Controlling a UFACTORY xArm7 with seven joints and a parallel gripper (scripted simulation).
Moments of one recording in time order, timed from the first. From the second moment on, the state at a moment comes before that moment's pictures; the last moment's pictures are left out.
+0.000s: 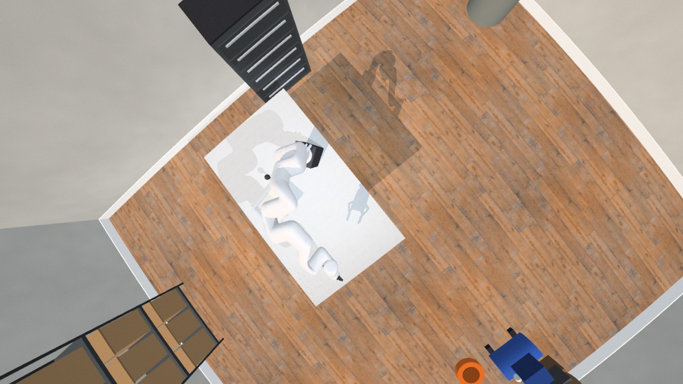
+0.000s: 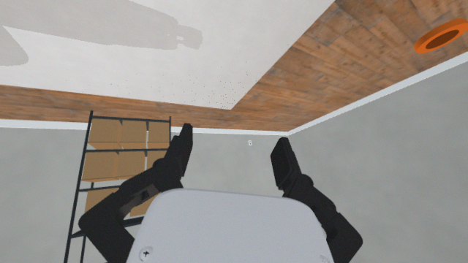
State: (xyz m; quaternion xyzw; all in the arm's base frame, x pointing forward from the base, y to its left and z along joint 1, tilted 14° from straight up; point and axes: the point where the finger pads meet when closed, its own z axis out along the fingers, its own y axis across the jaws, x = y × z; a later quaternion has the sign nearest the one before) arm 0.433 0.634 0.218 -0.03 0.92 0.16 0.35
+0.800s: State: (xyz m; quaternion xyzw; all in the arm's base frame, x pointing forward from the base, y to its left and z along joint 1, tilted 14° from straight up) arm 0.501 0.527 0.235 0.19 0.92 0.15 0.31
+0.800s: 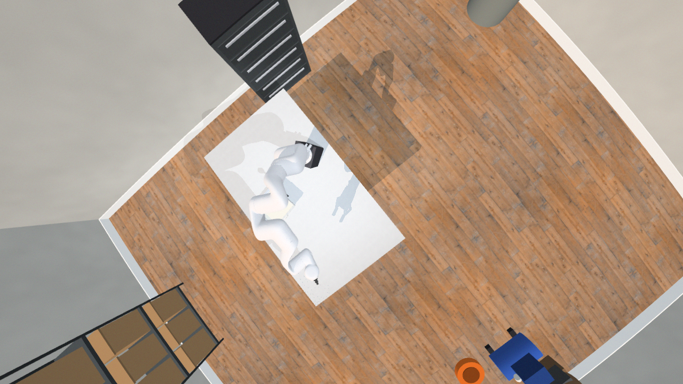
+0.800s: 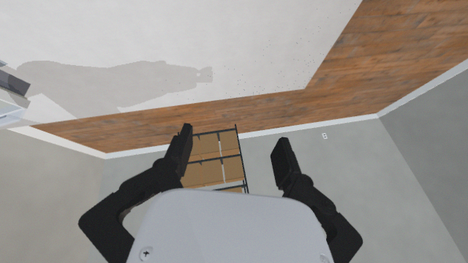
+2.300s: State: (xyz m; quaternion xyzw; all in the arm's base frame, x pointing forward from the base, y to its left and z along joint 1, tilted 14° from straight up) arm 0.547 0.248 0.255 0.70 0.68 0.10 0.20
